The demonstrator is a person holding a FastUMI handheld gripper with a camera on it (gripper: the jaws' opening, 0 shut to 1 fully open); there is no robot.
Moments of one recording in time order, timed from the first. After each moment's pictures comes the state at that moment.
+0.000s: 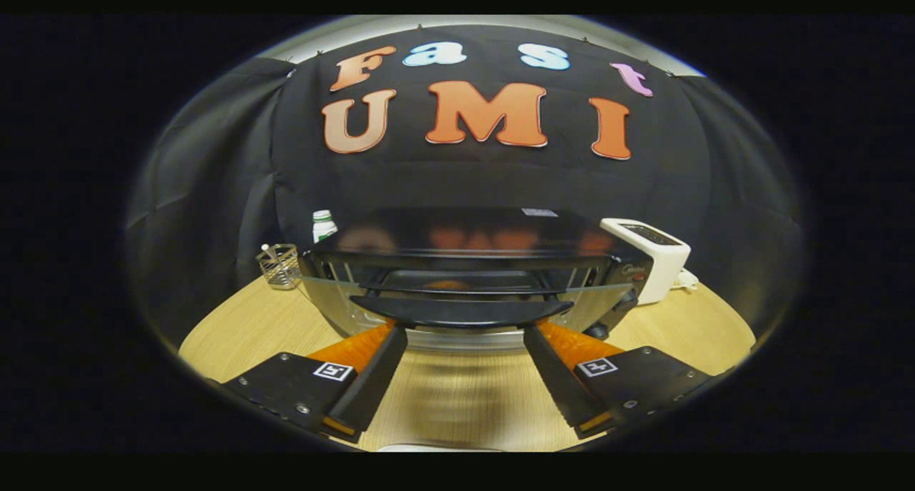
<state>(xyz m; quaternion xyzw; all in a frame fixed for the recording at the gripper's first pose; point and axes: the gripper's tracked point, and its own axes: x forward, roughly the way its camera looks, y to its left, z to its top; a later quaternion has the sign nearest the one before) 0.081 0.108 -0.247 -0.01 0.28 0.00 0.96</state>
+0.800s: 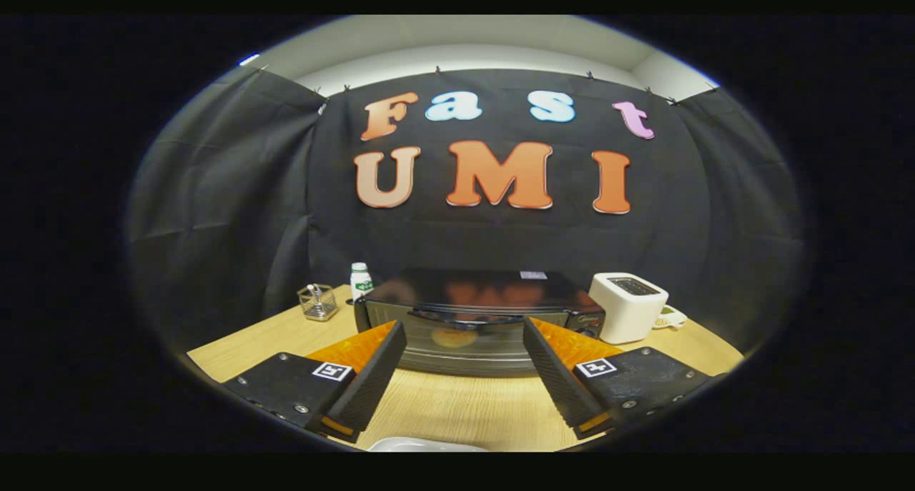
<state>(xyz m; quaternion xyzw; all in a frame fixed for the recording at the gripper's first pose) 0.008 0.090 -0.127 0.00 0.14 0.05 0.99</state>
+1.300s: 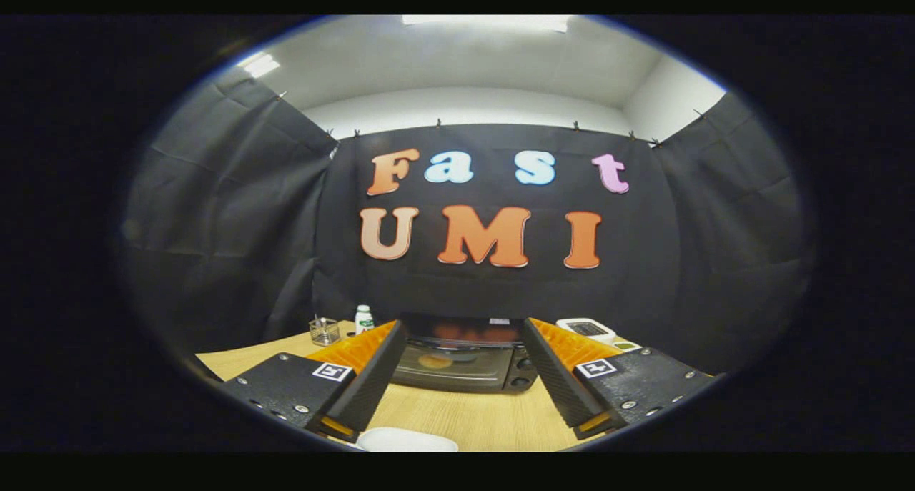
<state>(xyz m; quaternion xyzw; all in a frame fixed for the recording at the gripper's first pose) -0.078 0.047 -0.022 -0.01 0.01 0.03 1.00</state>
